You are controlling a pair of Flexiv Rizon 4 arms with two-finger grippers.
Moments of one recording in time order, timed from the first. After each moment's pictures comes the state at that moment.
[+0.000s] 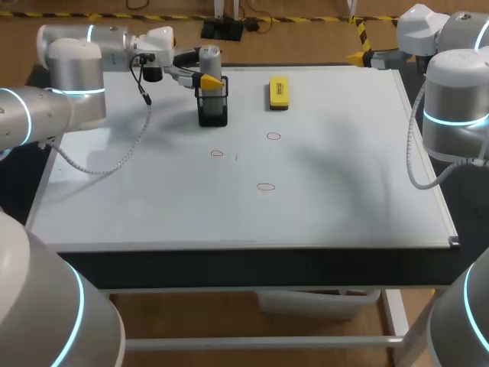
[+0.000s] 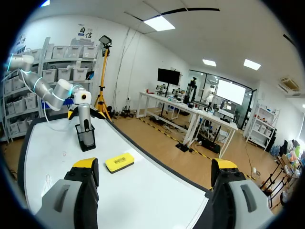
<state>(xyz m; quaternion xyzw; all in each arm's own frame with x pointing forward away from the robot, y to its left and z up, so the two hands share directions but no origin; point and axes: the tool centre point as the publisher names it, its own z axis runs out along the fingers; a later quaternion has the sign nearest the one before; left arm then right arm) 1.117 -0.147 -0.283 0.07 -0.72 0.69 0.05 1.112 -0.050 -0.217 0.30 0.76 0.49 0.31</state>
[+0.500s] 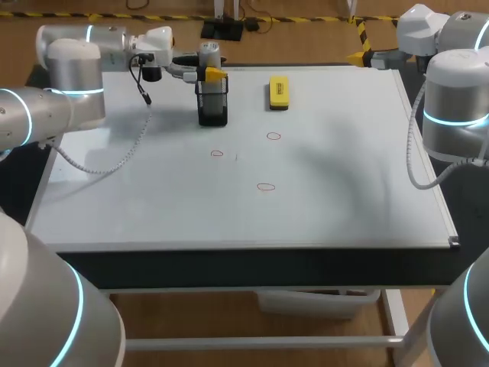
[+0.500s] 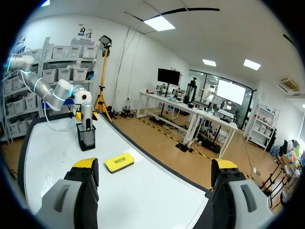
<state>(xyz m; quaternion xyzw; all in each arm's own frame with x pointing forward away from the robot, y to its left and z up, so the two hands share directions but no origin) 1.119 -0.144 -0.284 0.06 -0.72 0.69 0.04 1.112 -0.050 -0.217 0.30 0.76 0.49 0.31</state>
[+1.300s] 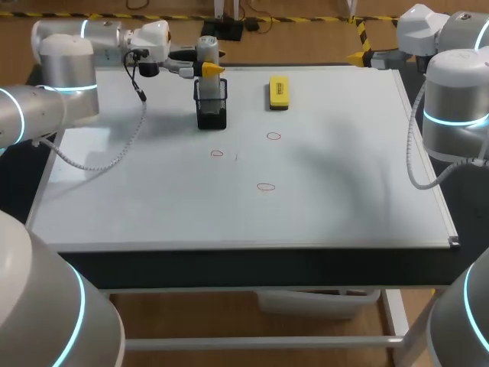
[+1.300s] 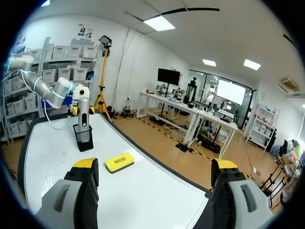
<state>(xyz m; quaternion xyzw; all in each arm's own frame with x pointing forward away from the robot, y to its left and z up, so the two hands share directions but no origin) 1.106 -0.141 -0.256 0.03 -0.71 0.71 0.04 1.112 -0.050 -0.217 0.30 0.76 0.49 0.31</state>
